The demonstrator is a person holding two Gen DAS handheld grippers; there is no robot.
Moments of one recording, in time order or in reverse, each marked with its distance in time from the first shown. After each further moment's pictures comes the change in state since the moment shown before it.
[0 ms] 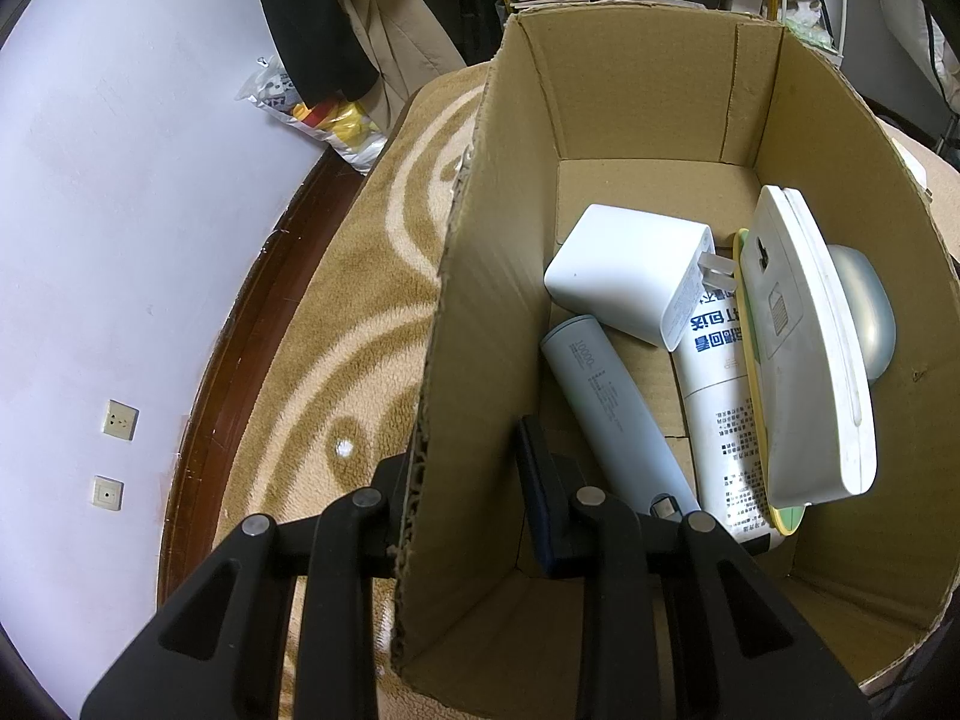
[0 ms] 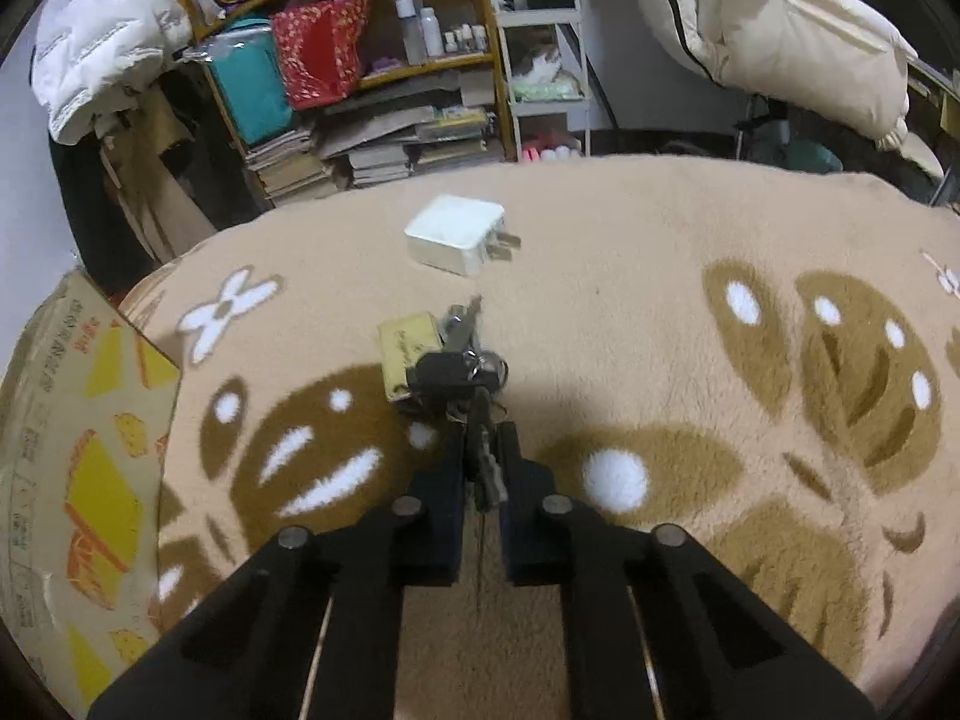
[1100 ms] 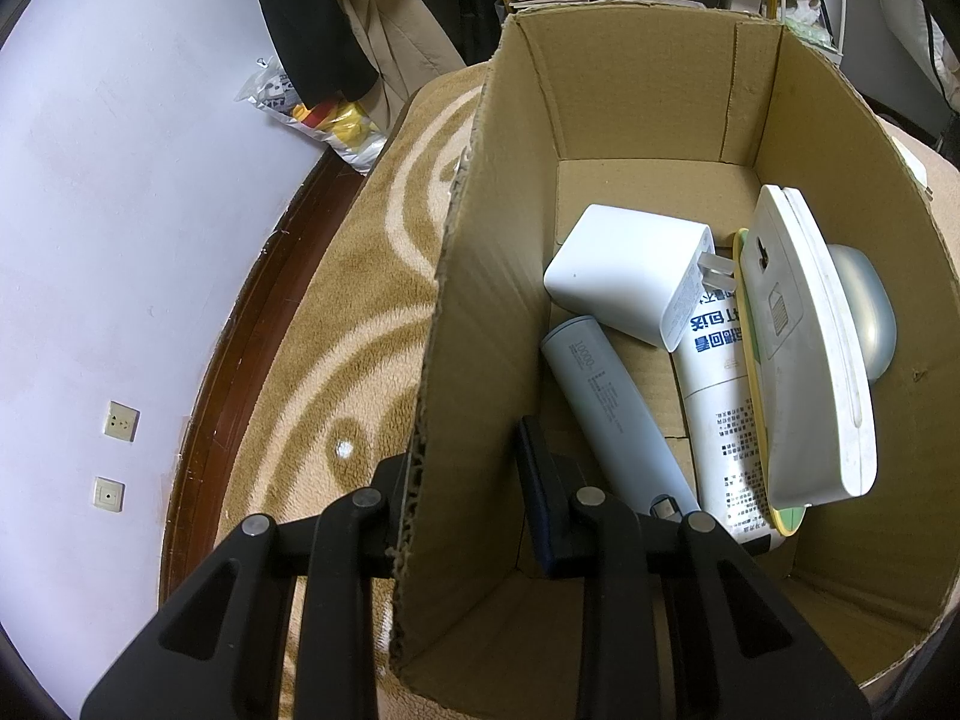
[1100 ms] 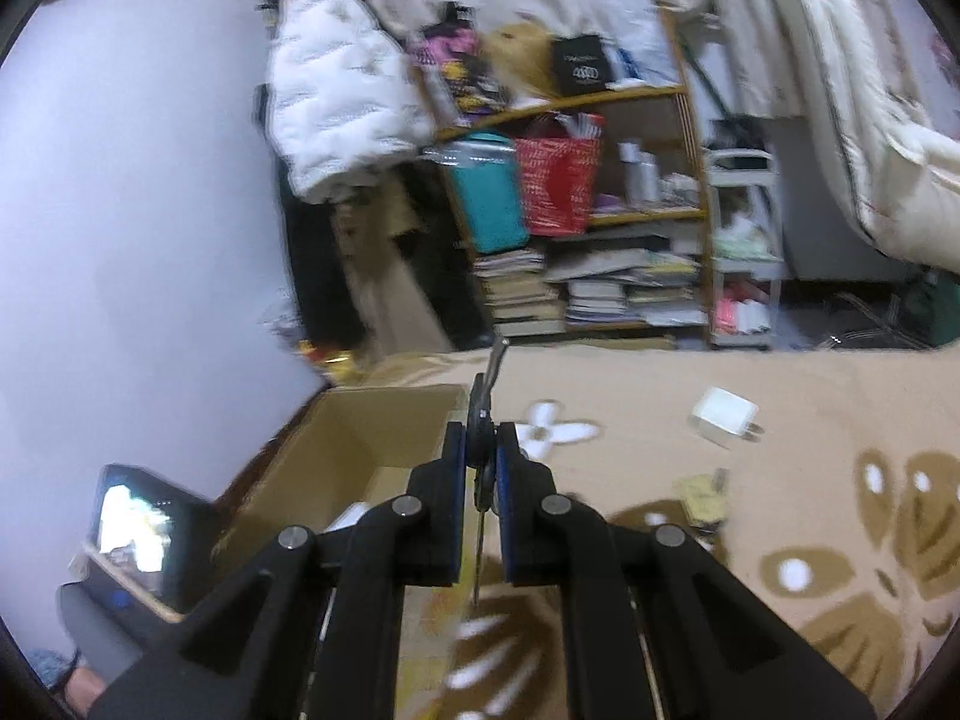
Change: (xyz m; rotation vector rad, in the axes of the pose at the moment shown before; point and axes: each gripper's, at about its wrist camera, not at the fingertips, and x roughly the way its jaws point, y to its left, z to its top) left arm 0.000 -0.001 0.000 -0.001 0.001 0.000; right arm -0.129 0.132 0.002 -0.241 -0.287 0.443
